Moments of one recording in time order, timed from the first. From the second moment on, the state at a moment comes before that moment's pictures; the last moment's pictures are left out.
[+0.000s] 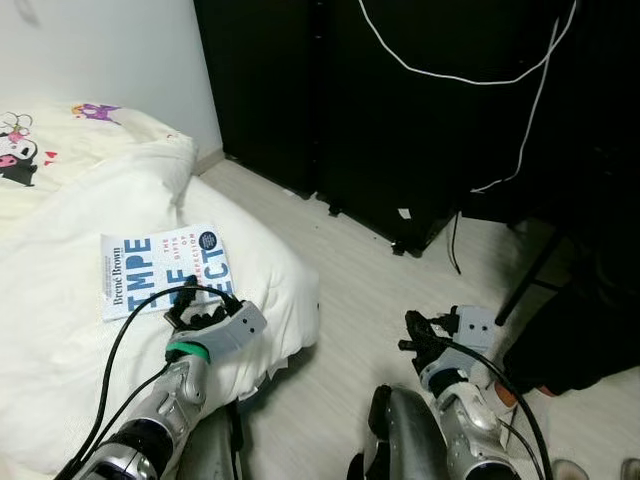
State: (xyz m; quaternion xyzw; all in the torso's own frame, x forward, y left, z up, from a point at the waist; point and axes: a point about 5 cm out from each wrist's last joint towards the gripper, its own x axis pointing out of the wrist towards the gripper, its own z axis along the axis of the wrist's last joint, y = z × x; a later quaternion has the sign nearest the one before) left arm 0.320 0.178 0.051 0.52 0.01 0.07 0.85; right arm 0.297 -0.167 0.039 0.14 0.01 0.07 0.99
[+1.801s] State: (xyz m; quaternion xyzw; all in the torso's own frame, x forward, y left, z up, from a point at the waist) left arm 0.368 0.181 0.161 0.38 -0.14 0.23 0.89; right arm 0.289 -0.160 0.042 0.17 0.01 0.09 0.98
